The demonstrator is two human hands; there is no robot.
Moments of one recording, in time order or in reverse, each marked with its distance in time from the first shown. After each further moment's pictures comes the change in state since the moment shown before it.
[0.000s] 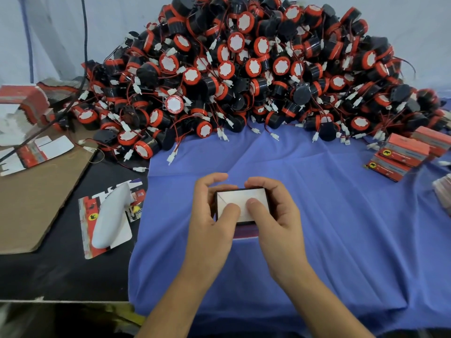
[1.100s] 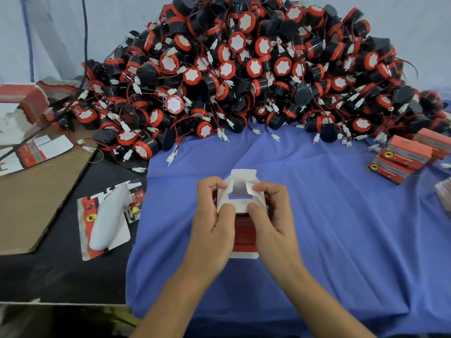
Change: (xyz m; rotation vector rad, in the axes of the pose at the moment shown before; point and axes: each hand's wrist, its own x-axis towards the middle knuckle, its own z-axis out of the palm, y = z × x) left_hand 0.011 -0.016 -0.002 0.167 -0.067 0.022; right_hand 0.006 0.022 -0.008 -0.152 -0.020 -0.071
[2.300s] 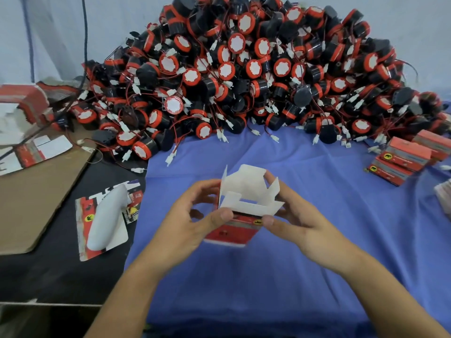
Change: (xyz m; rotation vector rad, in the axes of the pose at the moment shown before) left_hand 0.015 0.003 -0.049 0.112 -0.255 -0.061; right_hand 0.028 -0.019 -0.075 -0.254 -0.574 0.098
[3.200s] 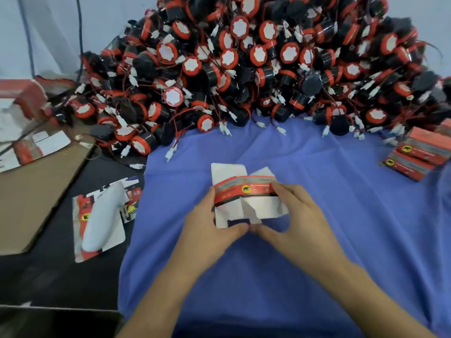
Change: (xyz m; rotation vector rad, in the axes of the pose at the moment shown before) left_hand 0.011 -0.019 0.040 0.066 0.067 -0.119; right_hand 0.015 0.041 0.015 -0.616 0.367 -0.023
